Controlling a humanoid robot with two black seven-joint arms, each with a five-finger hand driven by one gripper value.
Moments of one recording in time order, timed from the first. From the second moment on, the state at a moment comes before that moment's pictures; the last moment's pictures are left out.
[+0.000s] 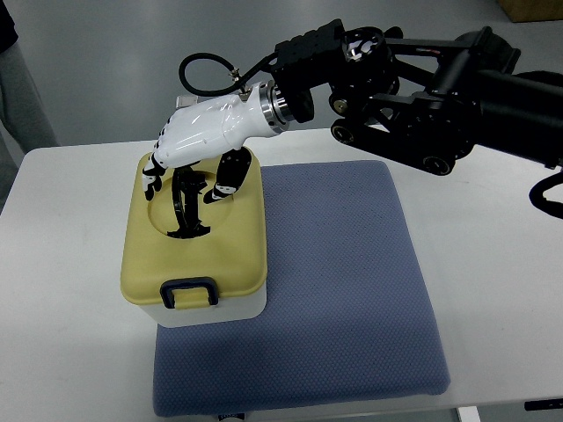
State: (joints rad) left arm 0.01 0.00 -0.02 -0.18 0.01 0.00 0.06; right arm 1.50 -0.10 0.15 1.01 -1.69 0.30 0.56
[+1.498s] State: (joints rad) left arm 0.01 0.00 -0.02 -0.18 0.01 0.00 0.06; right arm 1.50 -0.09 0.16 0.99 -1.70 0.29 0.51
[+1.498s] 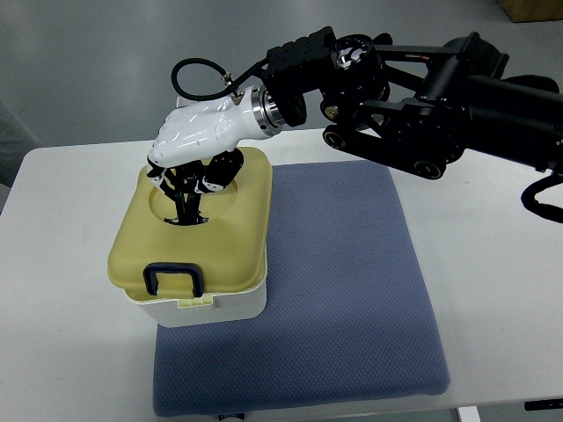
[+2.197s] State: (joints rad) left arm 0.01 0.00 -0.02 -0.18 0.01 0.00 0.06; right arm 1.43 -0.31 0.24 0.90 -1.66 0.27 0.52
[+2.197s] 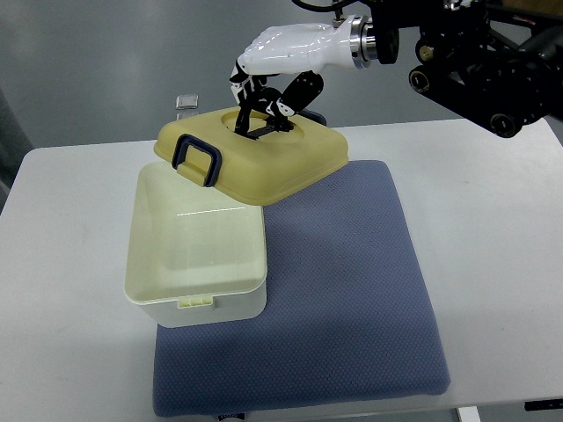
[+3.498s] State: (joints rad) left arm 0.01 0.00 -0.02 -0.18 0.01 0.00 0.06; right arm 1.13 -0.45 0.21 0.86 -1.67 0.09 0.56
